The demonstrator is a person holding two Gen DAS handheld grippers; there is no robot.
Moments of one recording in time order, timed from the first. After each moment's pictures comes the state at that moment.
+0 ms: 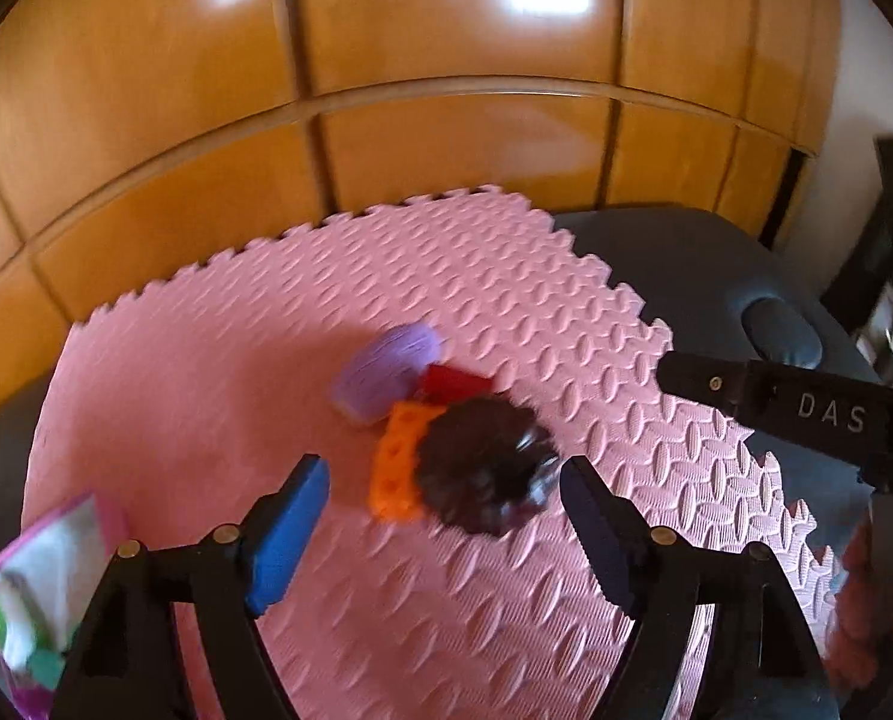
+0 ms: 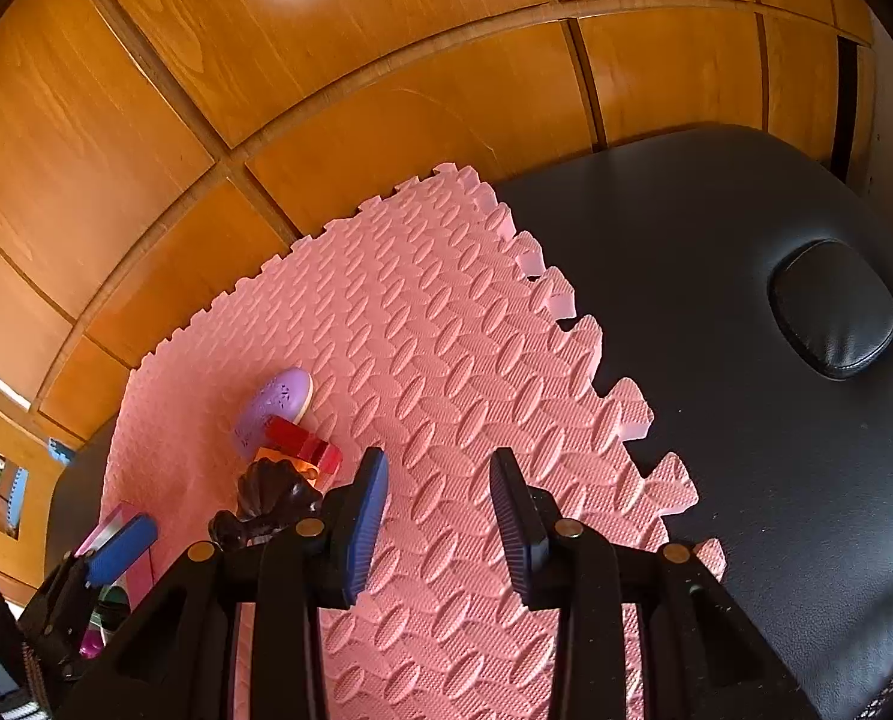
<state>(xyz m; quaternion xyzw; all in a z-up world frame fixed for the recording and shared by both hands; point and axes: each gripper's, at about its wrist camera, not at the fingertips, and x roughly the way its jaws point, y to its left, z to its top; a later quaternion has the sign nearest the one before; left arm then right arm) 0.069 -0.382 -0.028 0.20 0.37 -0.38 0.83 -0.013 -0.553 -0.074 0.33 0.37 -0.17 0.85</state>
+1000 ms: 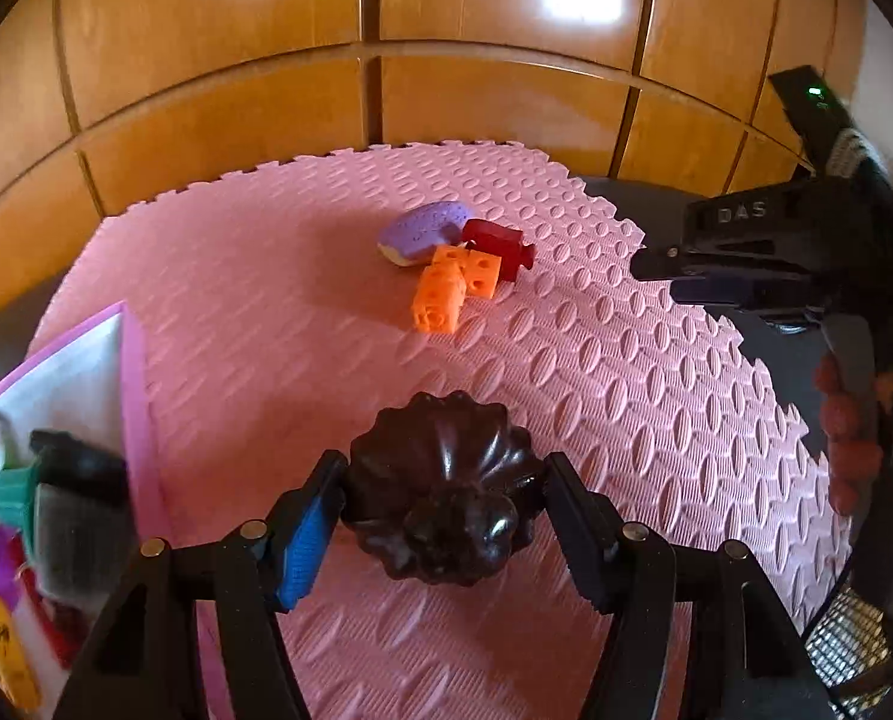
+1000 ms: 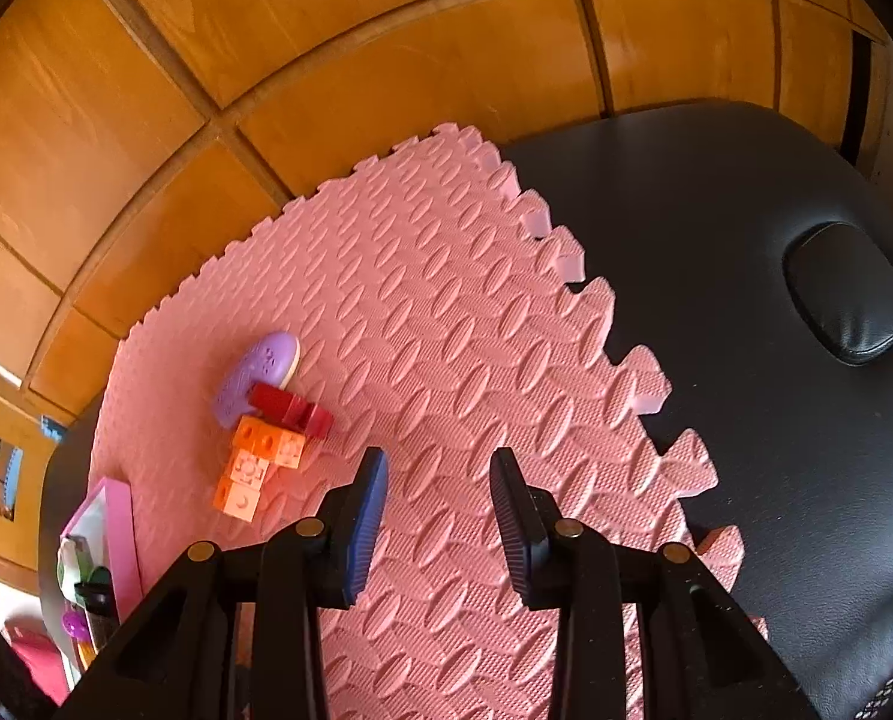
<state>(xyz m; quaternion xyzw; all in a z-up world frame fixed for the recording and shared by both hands) 0.028 -0.292 -0.063 0.14 0.40 -0.36 0.83 -0.001 -0.543 -0.091 0.32 0.42 -0.15 0.84</state>
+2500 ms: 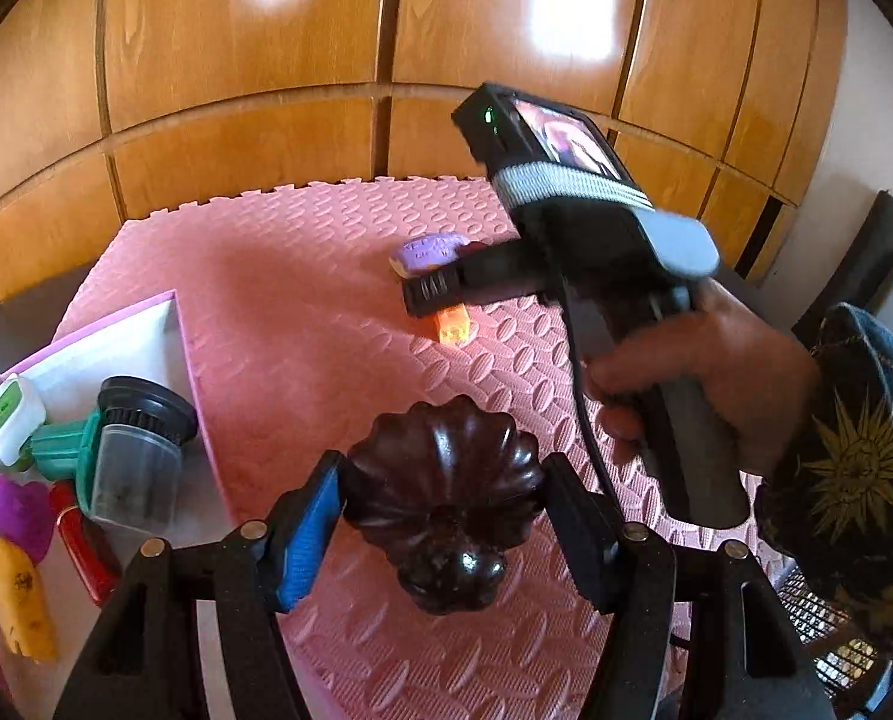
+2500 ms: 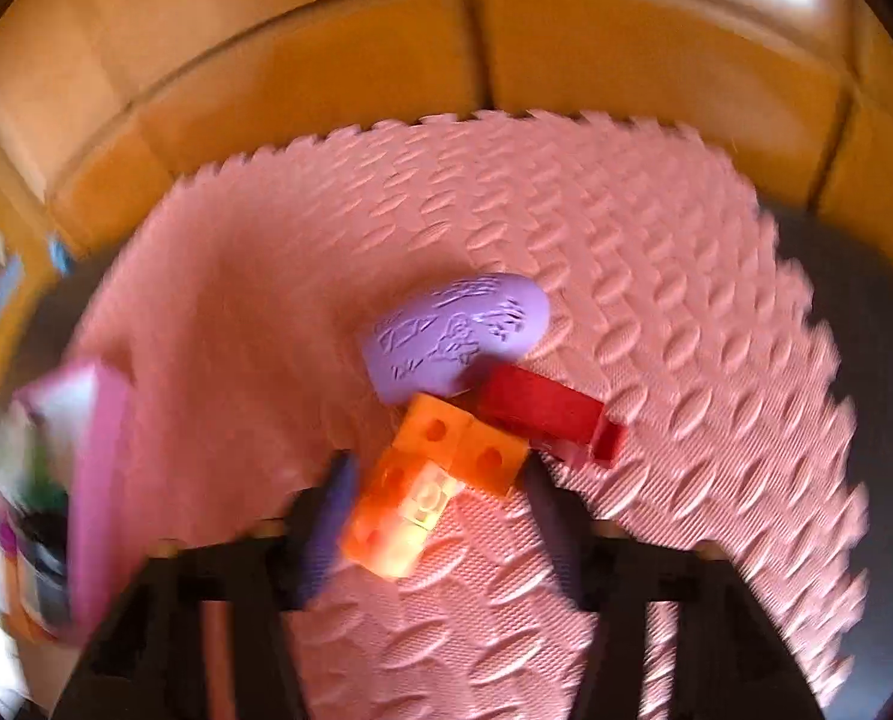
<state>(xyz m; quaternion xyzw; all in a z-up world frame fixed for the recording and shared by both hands) 0.011 -0.242 -0.036 0.10 0.38 -0.38 0.84 0.108 -0.431 -0.108 0.10 0.48 -0.04 0.87</state>
